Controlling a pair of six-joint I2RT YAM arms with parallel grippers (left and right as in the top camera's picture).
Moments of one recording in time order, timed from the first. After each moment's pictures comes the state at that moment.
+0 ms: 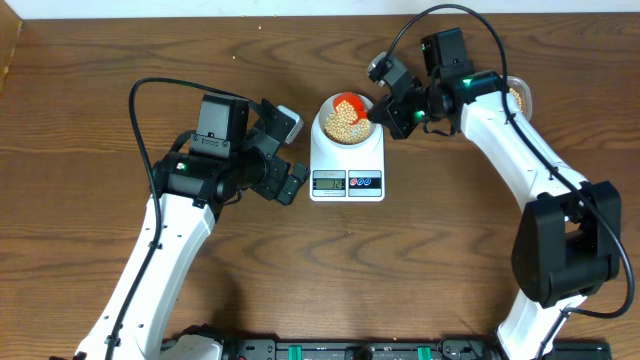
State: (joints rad) left arm -0.24 1.33 1.14 -0.82 0.31 0.27; right arm 0.29 1.93 1.54 -0.65 -0.59 -0.39
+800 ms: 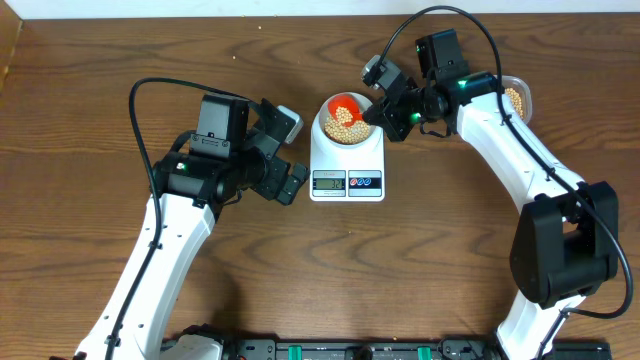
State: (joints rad) left arm -0.24 1.33 1.14 -0.82 0.31 0.27; right arm 0.30 1.93 1.54 -0.65 -0.59 -0.43
